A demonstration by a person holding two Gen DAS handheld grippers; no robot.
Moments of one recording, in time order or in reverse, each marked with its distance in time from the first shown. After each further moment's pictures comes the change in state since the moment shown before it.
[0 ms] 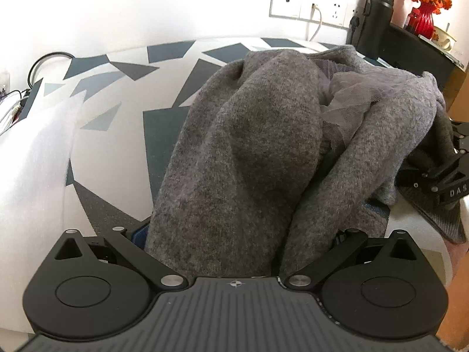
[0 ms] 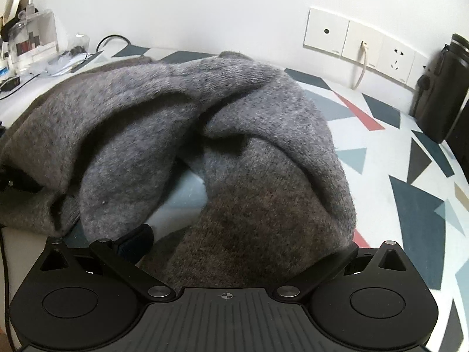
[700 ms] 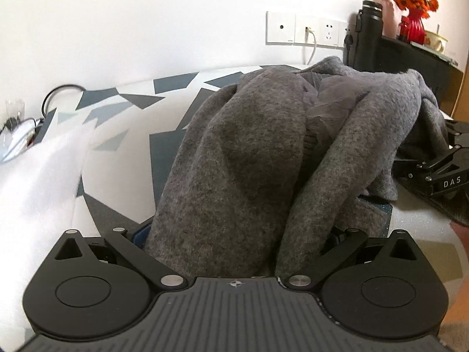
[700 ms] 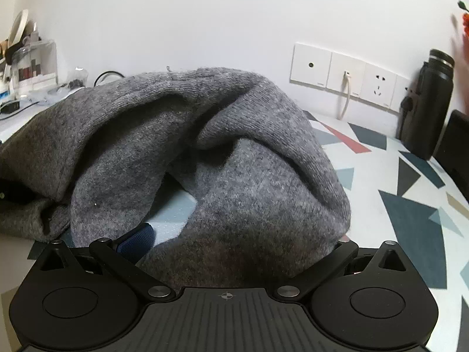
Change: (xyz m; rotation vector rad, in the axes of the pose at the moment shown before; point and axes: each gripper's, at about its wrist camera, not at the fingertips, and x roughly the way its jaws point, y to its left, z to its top) left arm -0.010 -0.018 -0.021 0.064 -0.143 0.070; right arm -0.006 -0.001 -0.031 0.016 -0.213 -0.036
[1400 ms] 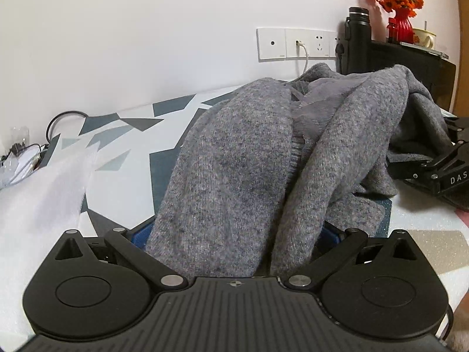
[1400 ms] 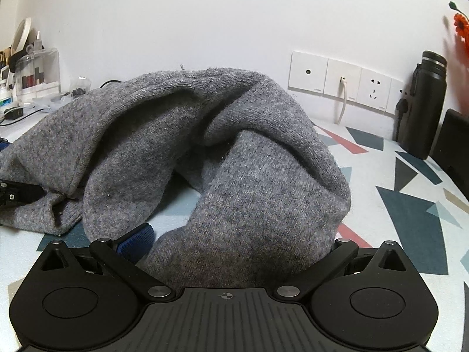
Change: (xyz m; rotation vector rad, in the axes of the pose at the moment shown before) left arm -0.005 -0.009 -0.014 0.050 -0.100 0.028; right arm -0.016 0.008 -0.015 0.009 -0.048 0.004
